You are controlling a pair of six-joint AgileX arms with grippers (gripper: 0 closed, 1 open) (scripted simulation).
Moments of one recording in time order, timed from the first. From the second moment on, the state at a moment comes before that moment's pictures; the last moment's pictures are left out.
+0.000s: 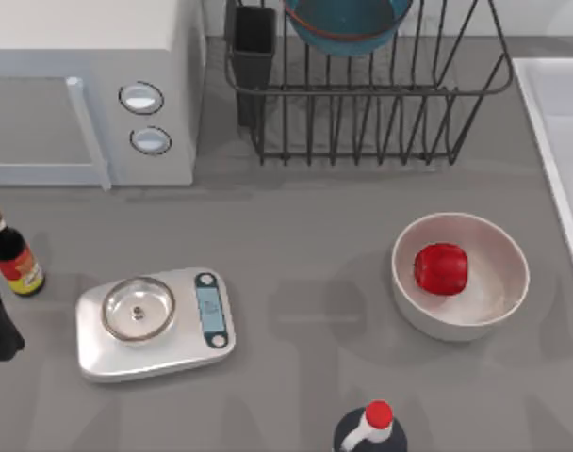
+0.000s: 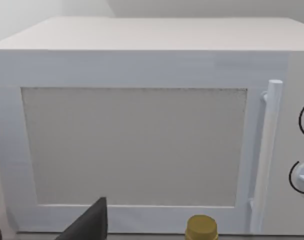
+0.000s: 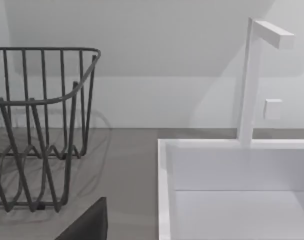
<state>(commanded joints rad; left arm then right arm) 0.00 0.00 0.00 0.00 0.00 0.00 0.00 0.00 0.00 0.00 0.00 0.00</state>
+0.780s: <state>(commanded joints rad) 0.00 0.00 0.00 0.00 0.00 0.00 0.07 0.29 0.25 -0.18 0.00 0.08</state>
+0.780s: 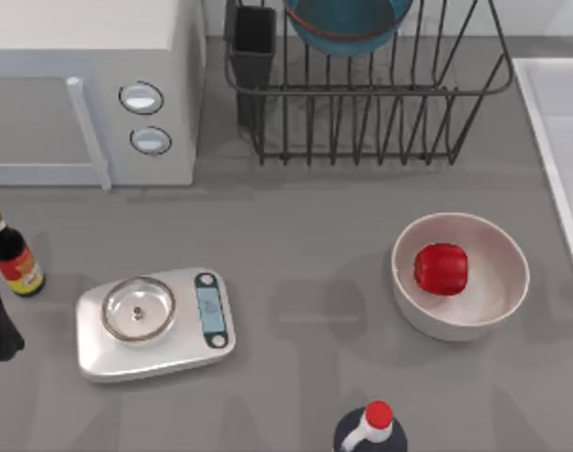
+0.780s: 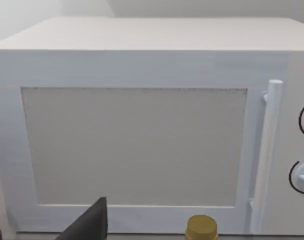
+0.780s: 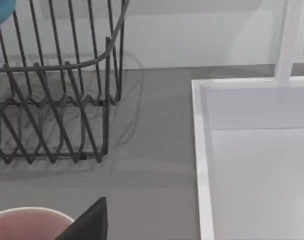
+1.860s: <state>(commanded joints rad) 0.00 0.00 0.00 0.00 0.00 0.00 0.43 1.85 1.48 -1.08 0.00 0.44</state>
